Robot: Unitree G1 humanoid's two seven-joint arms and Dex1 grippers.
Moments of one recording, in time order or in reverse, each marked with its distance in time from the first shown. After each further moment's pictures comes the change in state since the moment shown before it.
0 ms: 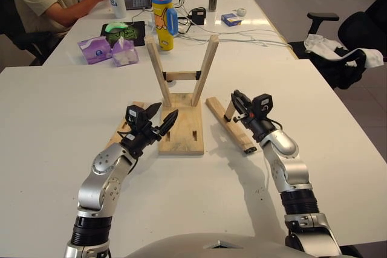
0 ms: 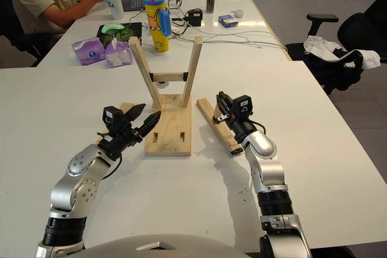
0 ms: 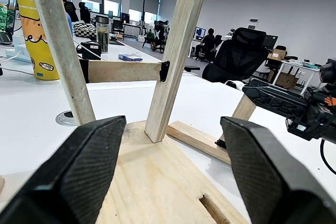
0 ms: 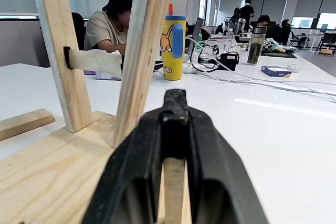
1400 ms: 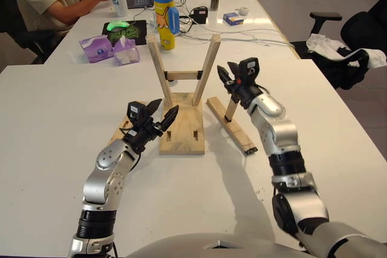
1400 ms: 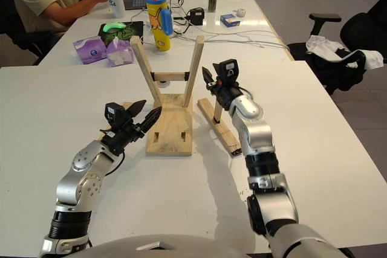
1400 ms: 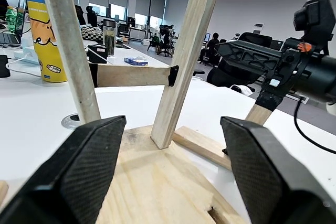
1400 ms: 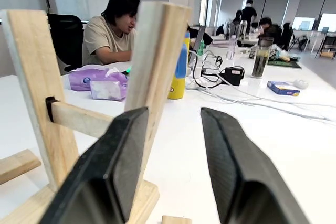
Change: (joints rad) left arm -0.043 -0.030 0.005 0.059 0.016 -0.023 0.002; right arm -0.323 0.067 0.021 0.129 -0.051 0.142 -0.115
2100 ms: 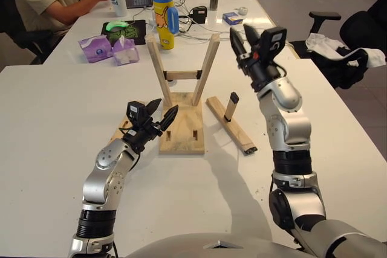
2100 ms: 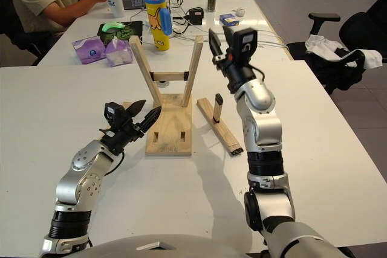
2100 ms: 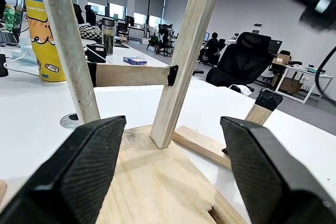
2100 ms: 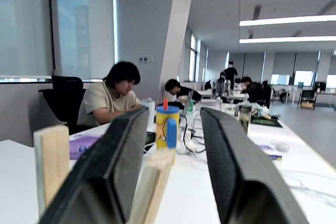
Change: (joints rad) left arm -0.003 -0.007 0.005 0.003 0.001 0.002 -0.001; right arm -0.061 -0.003 -0.110 -0.298 0.068 0.049 -0.025
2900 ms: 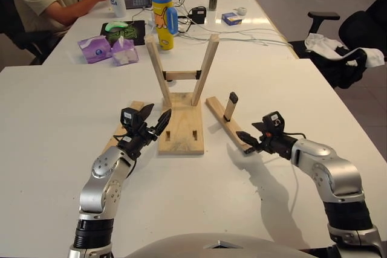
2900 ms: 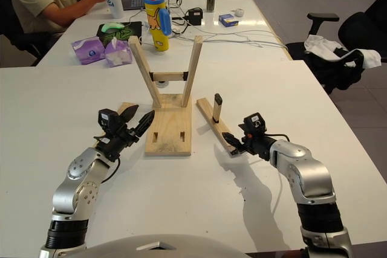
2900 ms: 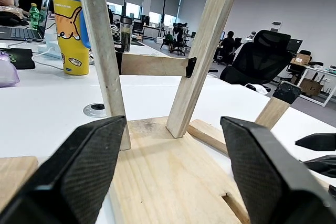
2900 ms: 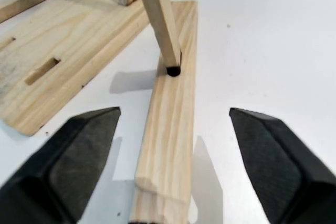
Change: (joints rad) left arm 0.062 0.001 0.019 -0.026 0.019 -0.024 0.027; right arm 0.447 -0.363 0.069 -0.165 0.102 0.555 0.265
